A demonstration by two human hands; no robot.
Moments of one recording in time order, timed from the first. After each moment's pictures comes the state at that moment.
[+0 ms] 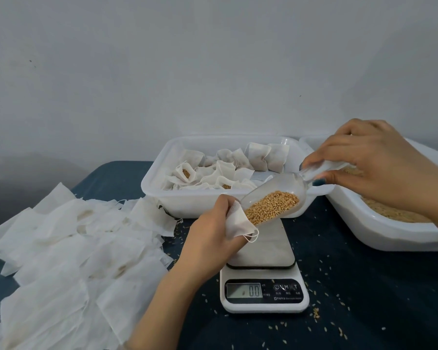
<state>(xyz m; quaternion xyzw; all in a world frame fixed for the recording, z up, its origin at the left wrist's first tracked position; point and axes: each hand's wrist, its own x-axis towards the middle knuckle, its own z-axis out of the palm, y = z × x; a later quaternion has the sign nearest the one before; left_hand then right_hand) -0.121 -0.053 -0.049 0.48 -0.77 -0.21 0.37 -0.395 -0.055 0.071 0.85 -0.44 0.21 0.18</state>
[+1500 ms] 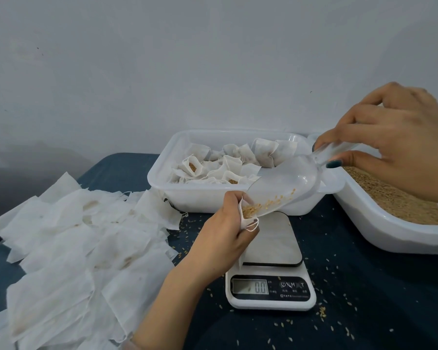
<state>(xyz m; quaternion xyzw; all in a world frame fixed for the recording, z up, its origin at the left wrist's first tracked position) -0.127 -0.048 -0.047 0.45 -0.78 -0.24 0.37 -0.386 -0.051 0.093 0.83 -0.42 0.19 0.31</state>
